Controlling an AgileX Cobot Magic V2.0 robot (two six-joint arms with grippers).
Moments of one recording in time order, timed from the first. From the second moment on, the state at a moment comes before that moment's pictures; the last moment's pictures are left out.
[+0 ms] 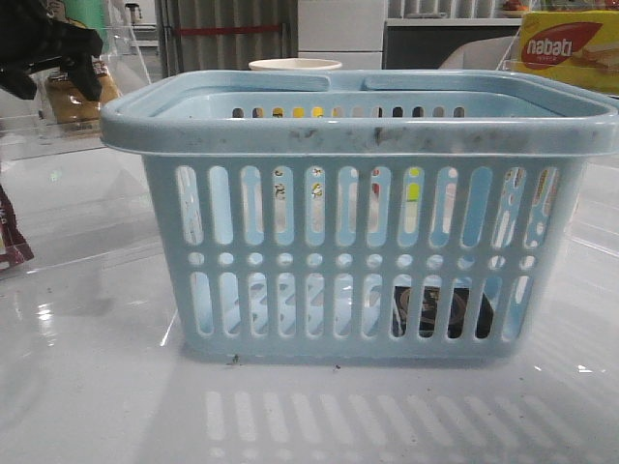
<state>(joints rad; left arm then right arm) -0.05 2.00 -1.68 -0.12 0.51 0.13 0.53 0.58 -0.82 0.03 0.88 -0.03</state>
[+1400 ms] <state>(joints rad) -0.14 1.61 -1.81 -0.14 0.88 0.17 0.53 0.58 -0.82 0.03 0.88 -0.03</state>
